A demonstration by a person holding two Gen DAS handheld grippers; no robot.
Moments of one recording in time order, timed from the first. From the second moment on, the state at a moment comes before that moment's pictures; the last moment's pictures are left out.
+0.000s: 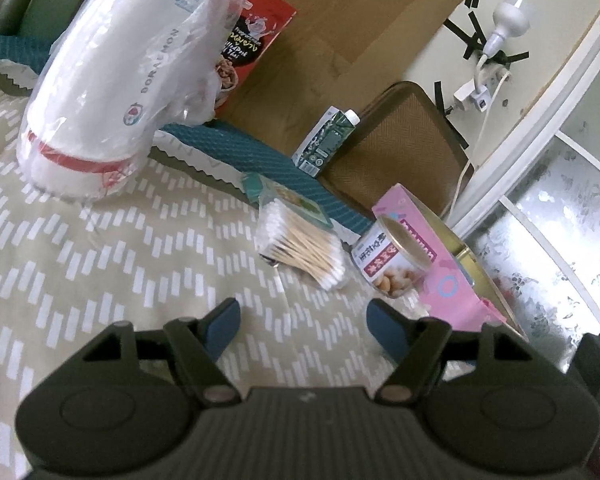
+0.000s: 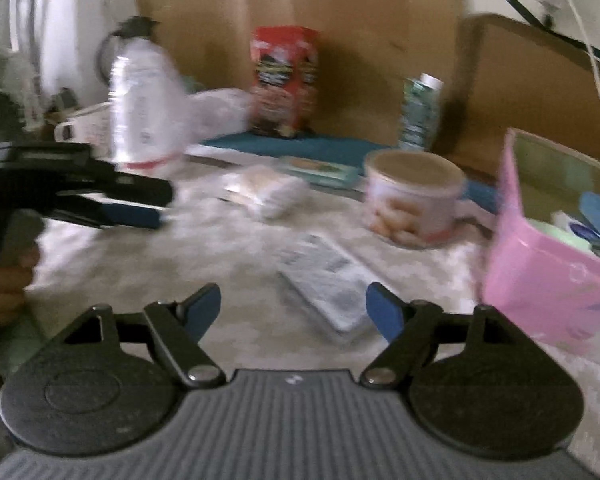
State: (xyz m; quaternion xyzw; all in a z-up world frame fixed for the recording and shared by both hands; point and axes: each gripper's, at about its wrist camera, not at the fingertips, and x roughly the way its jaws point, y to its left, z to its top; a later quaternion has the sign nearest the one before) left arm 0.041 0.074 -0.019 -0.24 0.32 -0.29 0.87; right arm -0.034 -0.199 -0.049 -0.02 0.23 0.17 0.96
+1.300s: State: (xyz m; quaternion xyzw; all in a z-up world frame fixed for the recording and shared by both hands) left arm 0.041 0.084 -0.021 -0.26 0.32 -0.30 0.86; right arm -0.025 -0.165 -0.047 -0.06 0.23 0.25 0.94
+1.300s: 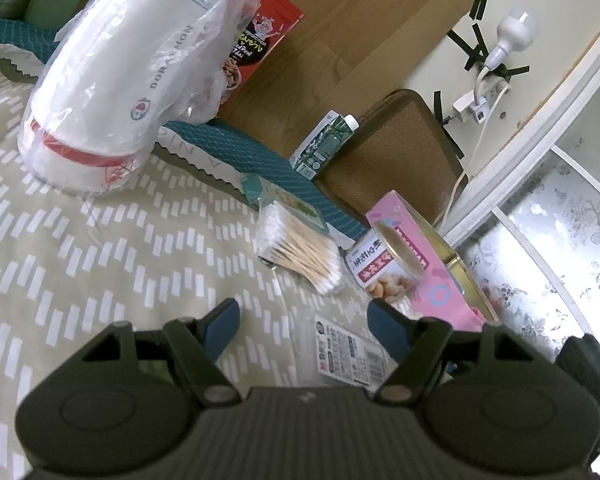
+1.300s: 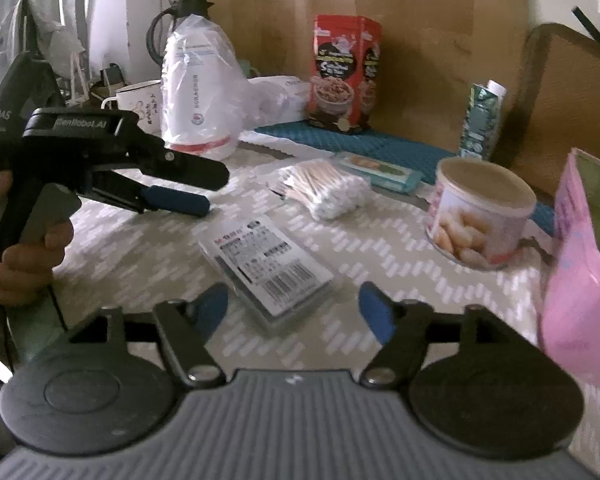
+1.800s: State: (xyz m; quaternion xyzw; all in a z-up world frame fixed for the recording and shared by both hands) left arm 0.033 0.033 -0.010 -0.18 0.34 -0.32 0.86; right arm -0.023 -0.159 -0.052 -0.06 0.23 0.26 0.94
